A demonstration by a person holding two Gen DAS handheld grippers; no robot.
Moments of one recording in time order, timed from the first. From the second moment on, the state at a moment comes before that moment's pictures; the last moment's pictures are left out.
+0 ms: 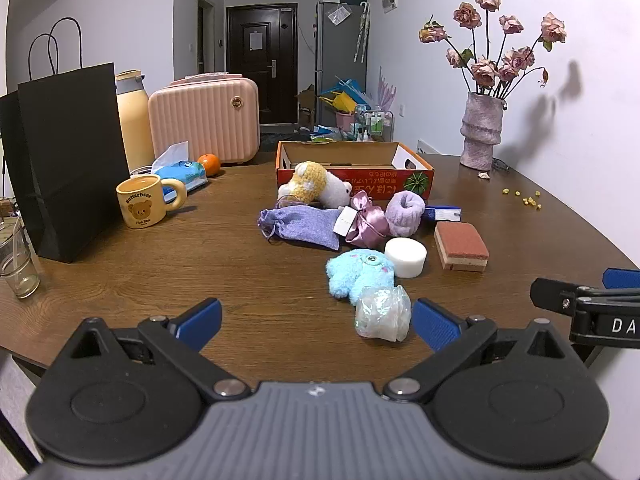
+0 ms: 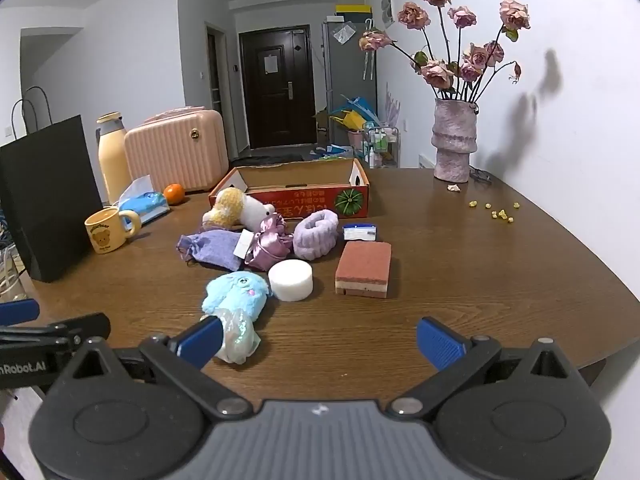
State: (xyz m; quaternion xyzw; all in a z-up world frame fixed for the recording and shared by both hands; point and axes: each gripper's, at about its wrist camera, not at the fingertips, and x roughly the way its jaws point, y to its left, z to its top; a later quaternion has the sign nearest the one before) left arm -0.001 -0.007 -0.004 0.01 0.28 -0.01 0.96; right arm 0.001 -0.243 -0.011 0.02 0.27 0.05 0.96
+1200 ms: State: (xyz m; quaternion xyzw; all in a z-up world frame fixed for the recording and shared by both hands) left arm -0.002 -0.007 -0.004 0.00 0.28 -0.01 0.96; right arm 0.000 -0.241 -0.007 0.02 0.27 0.05 0.96
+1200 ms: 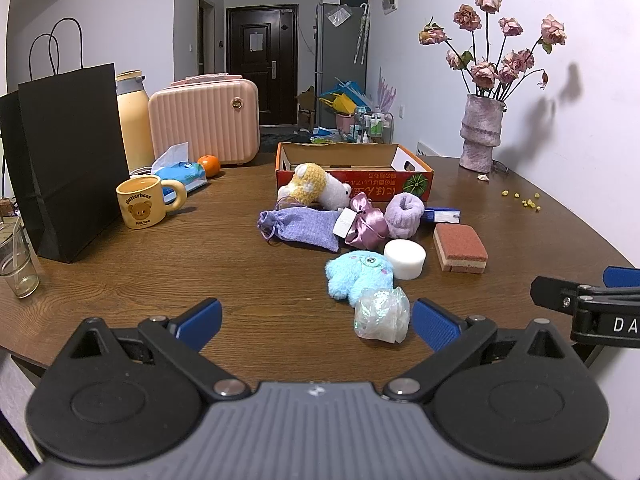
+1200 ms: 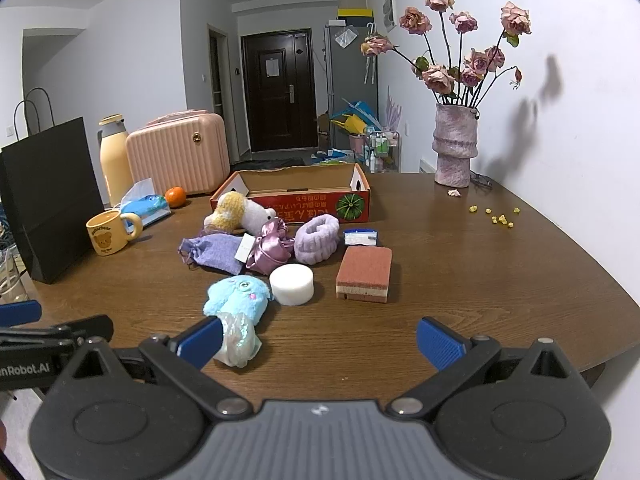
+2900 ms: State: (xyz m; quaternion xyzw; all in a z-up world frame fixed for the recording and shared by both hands) left arm 0.011 -0.013 -0.011 0.00 0.29 -0.02 0.96; right arm 0.010 -0.244 -0.015 0.02 0.28 0.05 0.96
